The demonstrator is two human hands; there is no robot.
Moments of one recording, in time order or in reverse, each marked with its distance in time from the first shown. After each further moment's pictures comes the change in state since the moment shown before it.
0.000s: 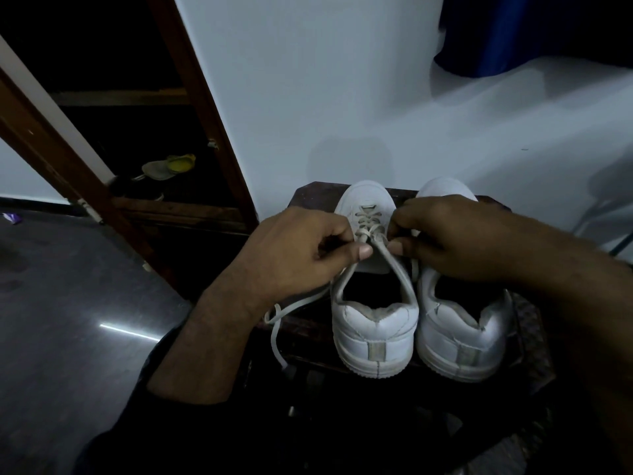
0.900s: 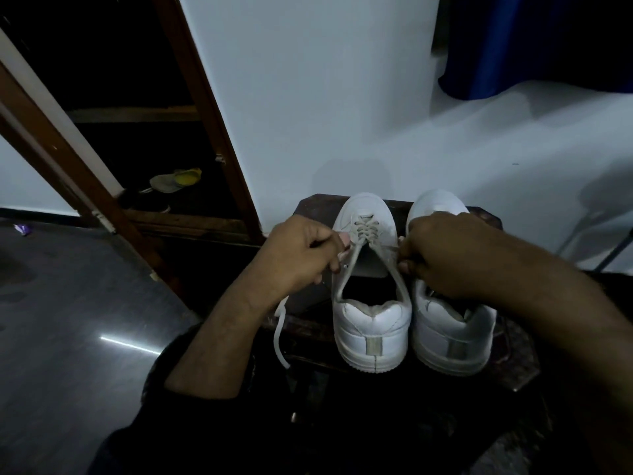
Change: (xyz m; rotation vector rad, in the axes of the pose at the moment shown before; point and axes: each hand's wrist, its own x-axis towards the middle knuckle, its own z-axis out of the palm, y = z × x) left_hand -0.004 0.014 -0.002 -0.427 -0.018 -0.336; right_hand -0.012 -0.023 0.000 -0.298 -0.120 0.187
